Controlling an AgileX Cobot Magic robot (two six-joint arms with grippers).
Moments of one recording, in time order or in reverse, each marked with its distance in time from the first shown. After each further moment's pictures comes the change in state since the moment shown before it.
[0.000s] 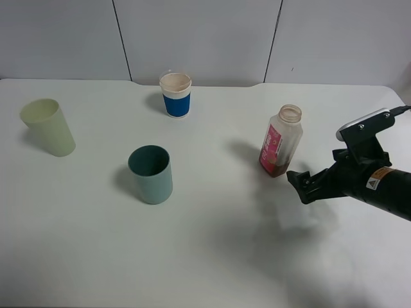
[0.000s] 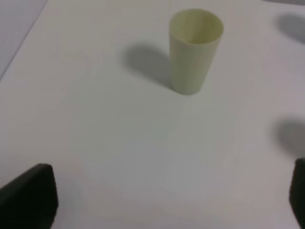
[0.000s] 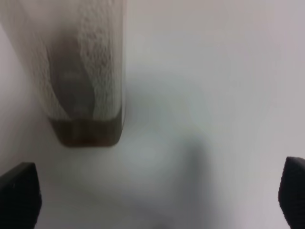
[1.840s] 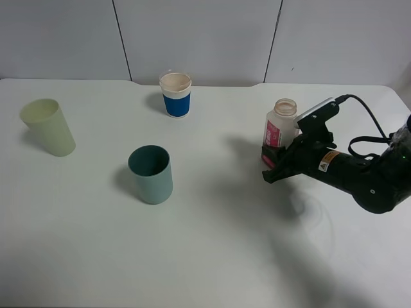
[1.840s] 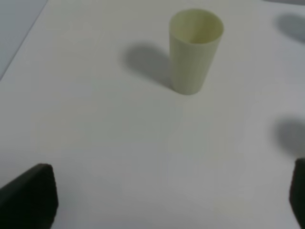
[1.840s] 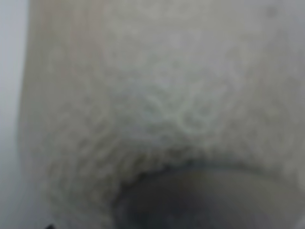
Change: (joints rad) left arm 0.000 0.000 0.000 0.000 0.000 0.000; right arm 0.000 0.397 -0.252 -0.219 -0.317 0.046
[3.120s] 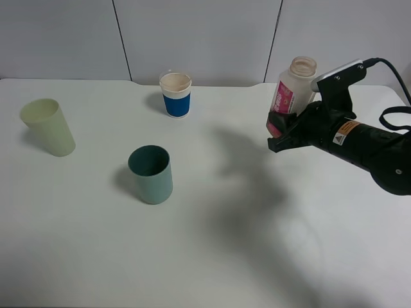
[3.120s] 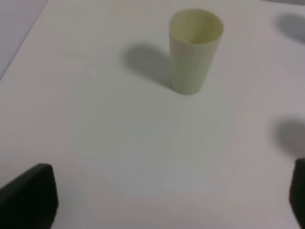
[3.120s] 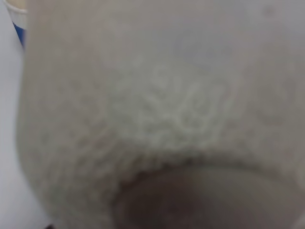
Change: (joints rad) left arm 0.000 0.000 0.000 0.000 0.000 0.000; right arm 0.035 -0.310 0.003 0.042 0.184 0.087
